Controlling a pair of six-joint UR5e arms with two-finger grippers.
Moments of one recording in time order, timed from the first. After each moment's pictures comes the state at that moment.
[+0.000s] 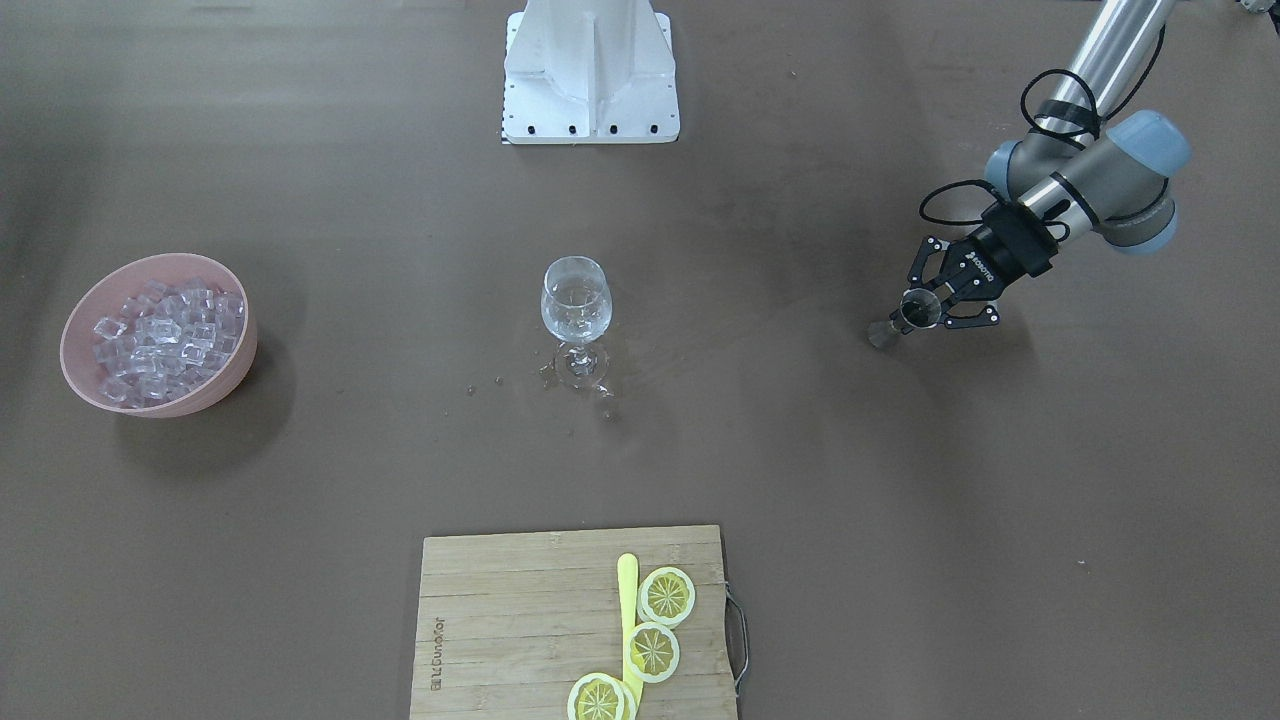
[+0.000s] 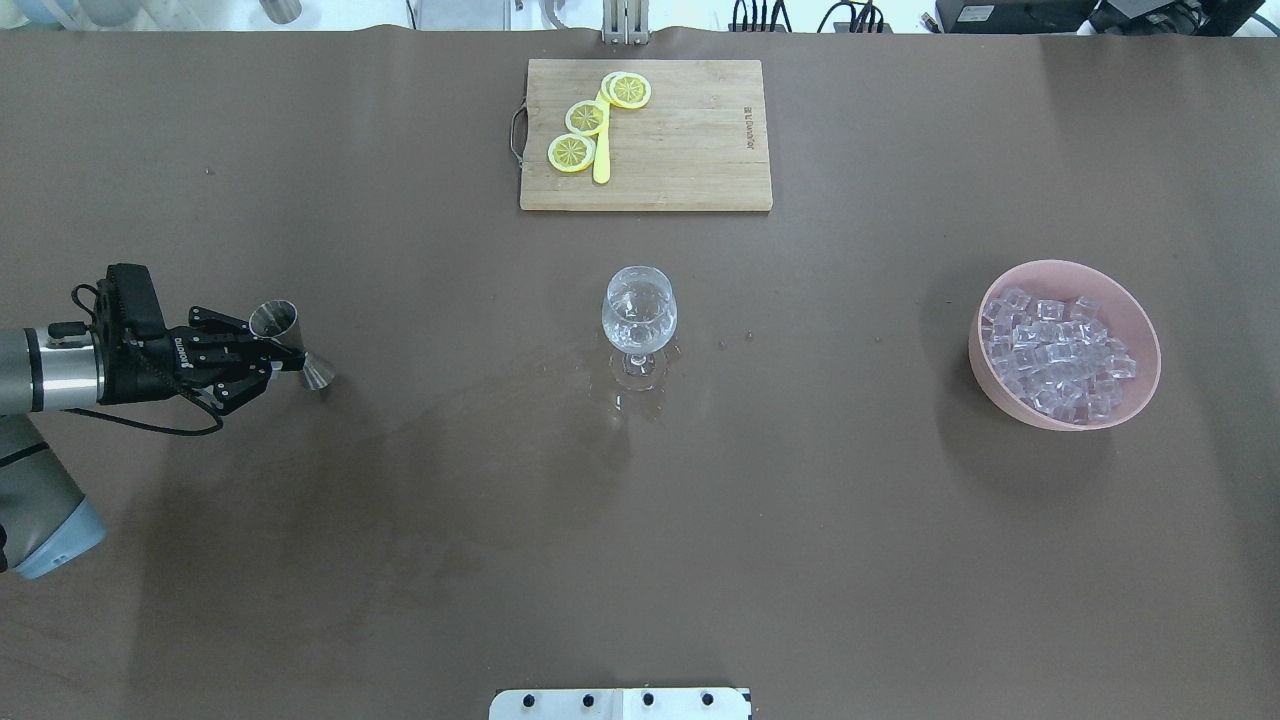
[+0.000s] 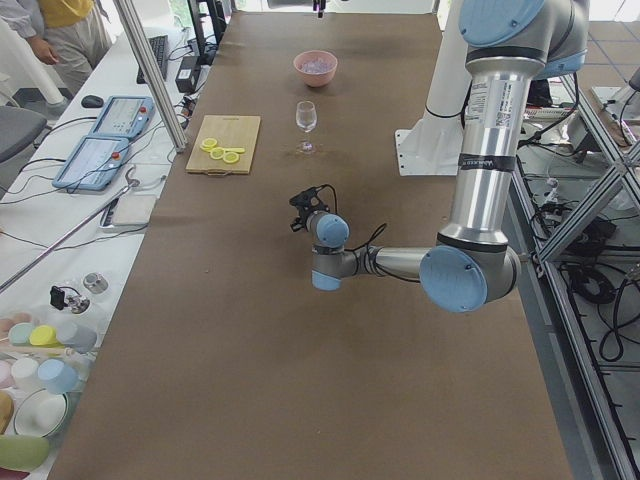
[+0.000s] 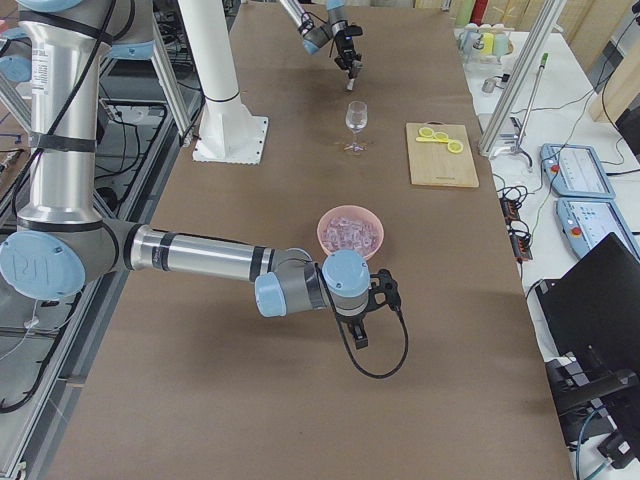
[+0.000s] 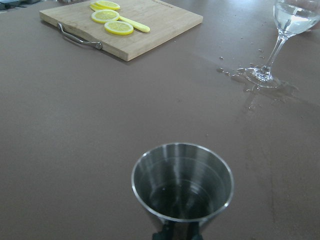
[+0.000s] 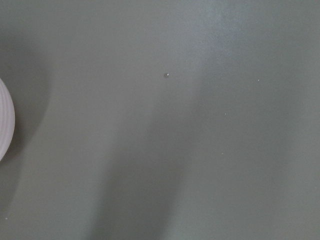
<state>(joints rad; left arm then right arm) -0.74 -1.70 -1.32 -3.34 -1.96 -0.51 1.53 -1.69 1.57 -1.22 2.44 -0.13</state>
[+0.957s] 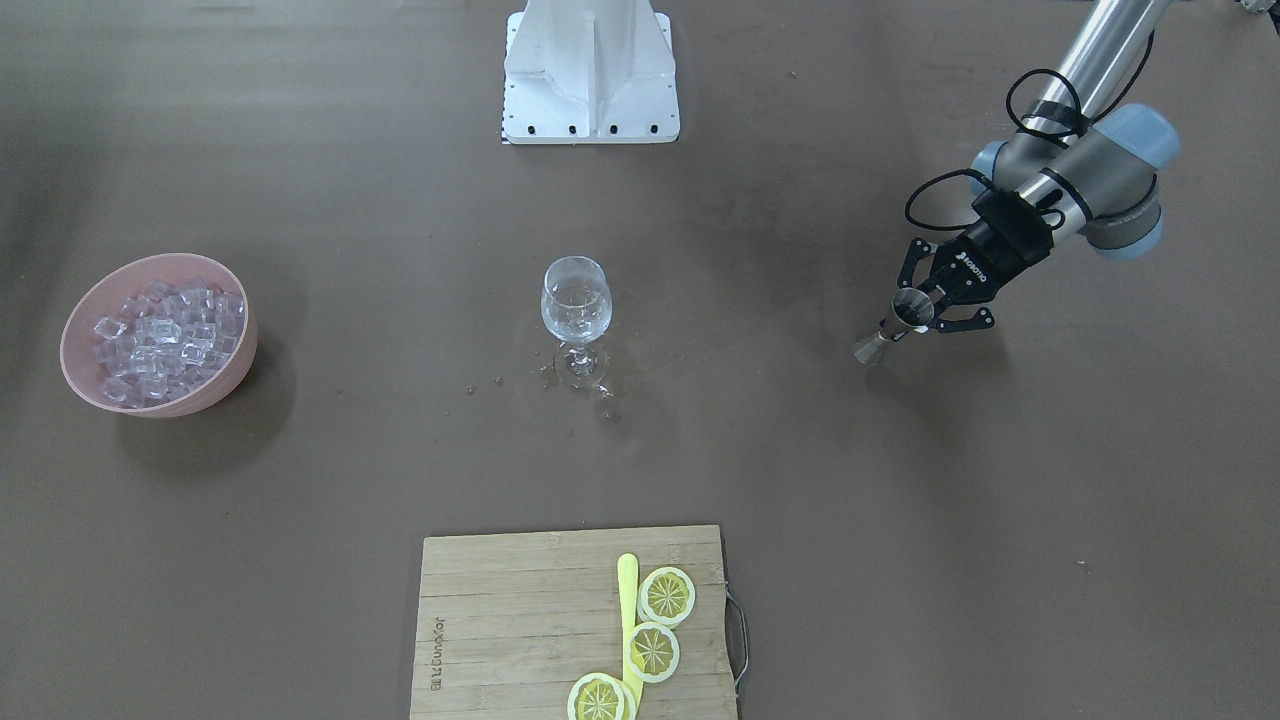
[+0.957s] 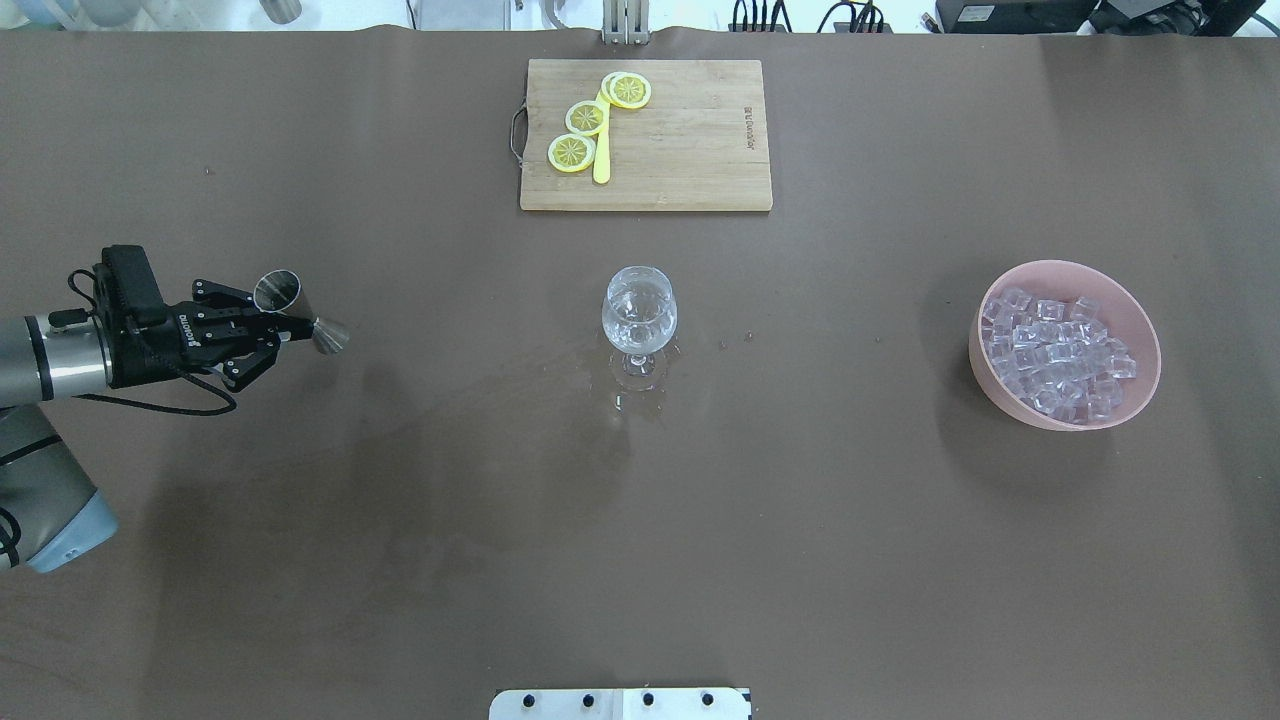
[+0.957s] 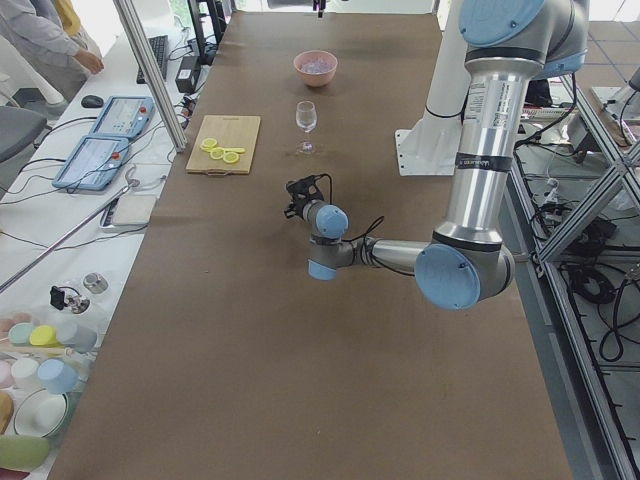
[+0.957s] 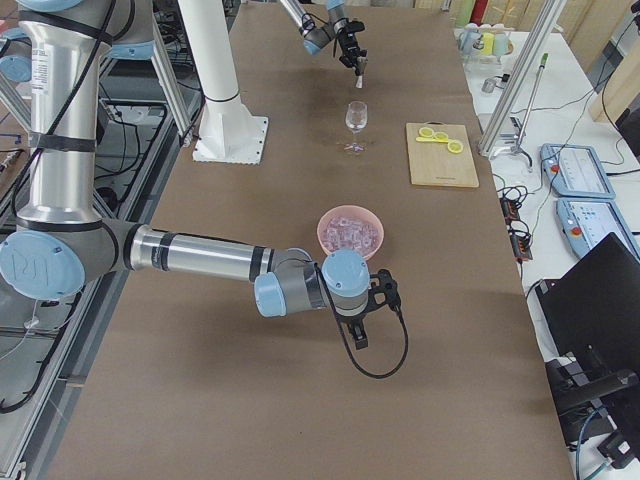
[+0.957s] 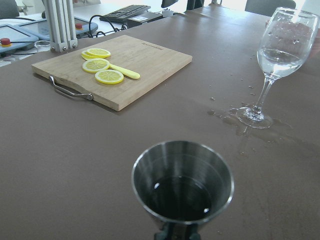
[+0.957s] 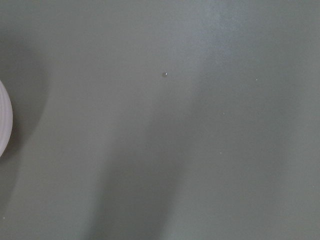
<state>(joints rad) -0.73 -1.70 -1.34 -3.35 -1.86 -0.44 1.53 -1.69 1.57 -1.22 2.44 -0.13</state>
